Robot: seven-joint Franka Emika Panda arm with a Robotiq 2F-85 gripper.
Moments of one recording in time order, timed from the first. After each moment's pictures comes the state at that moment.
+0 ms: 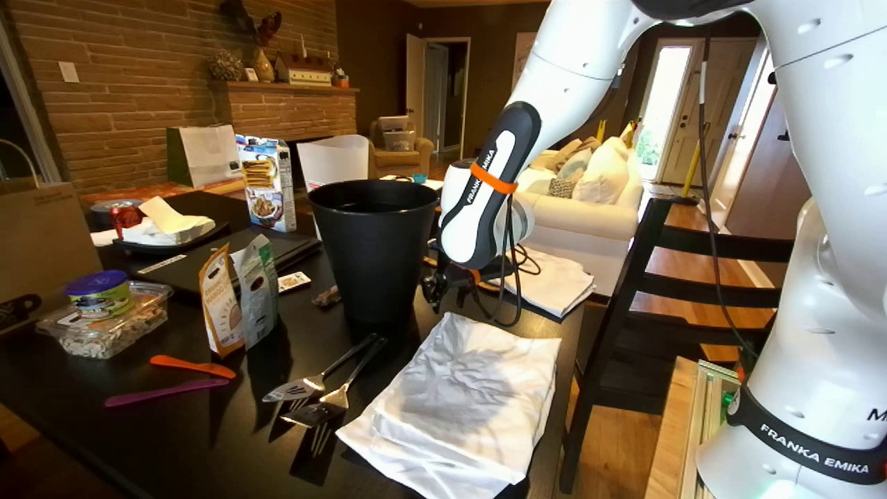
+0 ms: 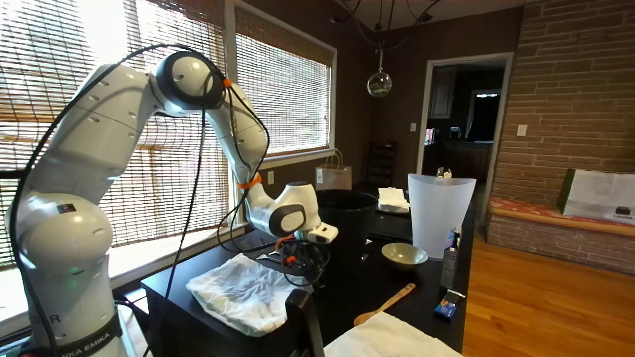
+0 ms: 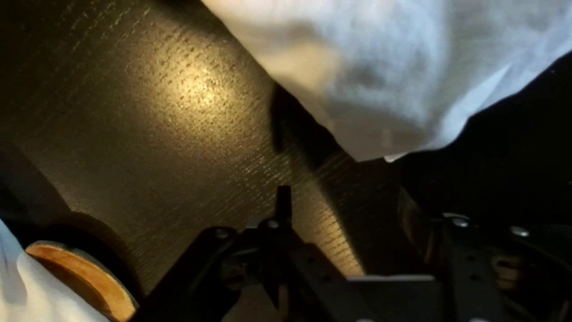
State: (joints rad) arm 0.13 0.47 -0.26 -2.30 0.01 2.96 0.39
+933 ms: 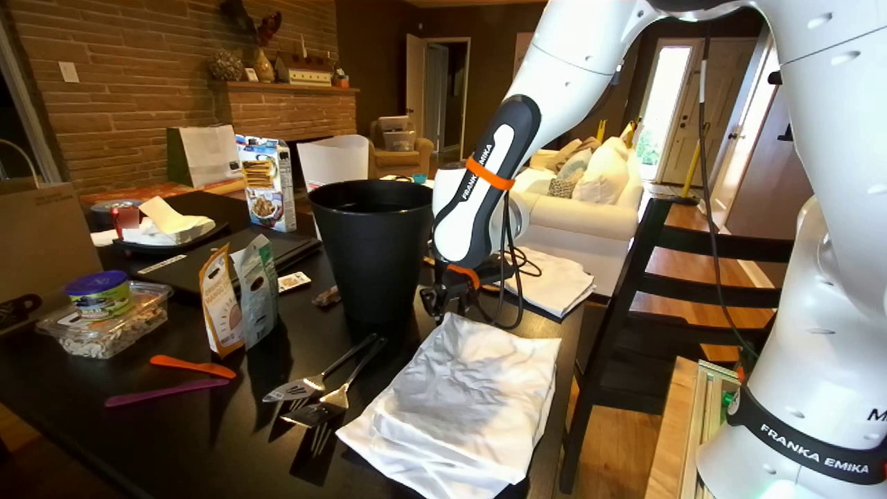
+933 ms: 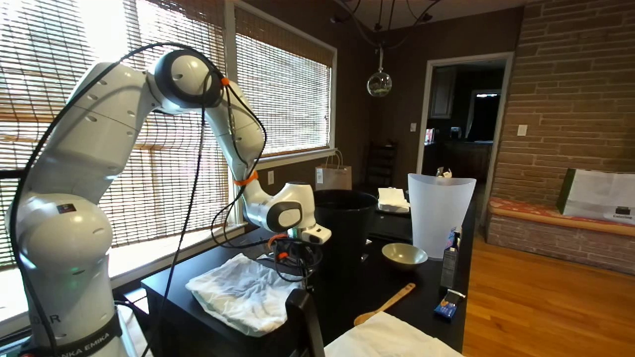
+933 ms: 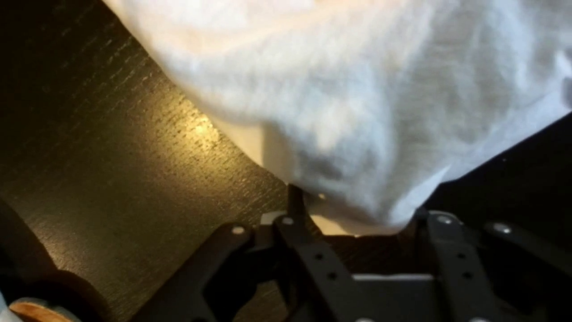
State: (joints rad) arm 0.13 0.45 -0.21 -2.30 0.01 2.81 0.39
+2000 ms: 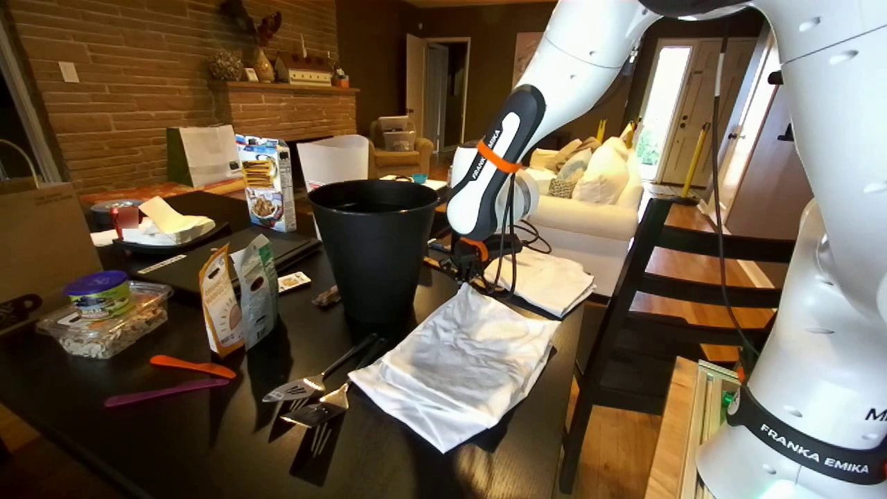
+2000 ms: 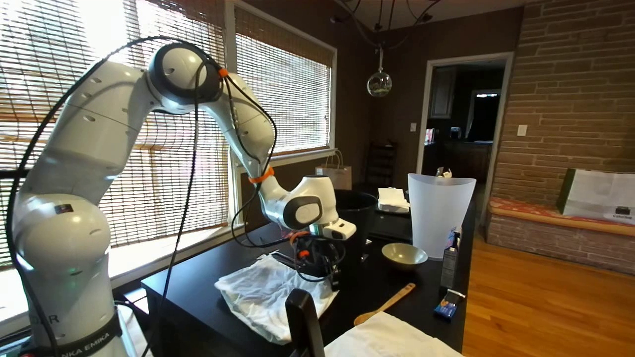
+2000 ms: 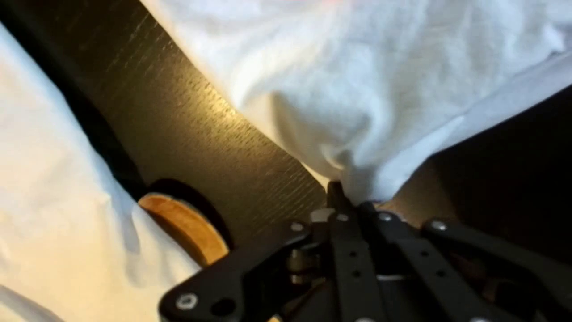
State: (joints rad) arm 0.10 0.45 -0.33 -2.23 0.00 2.82 0.41
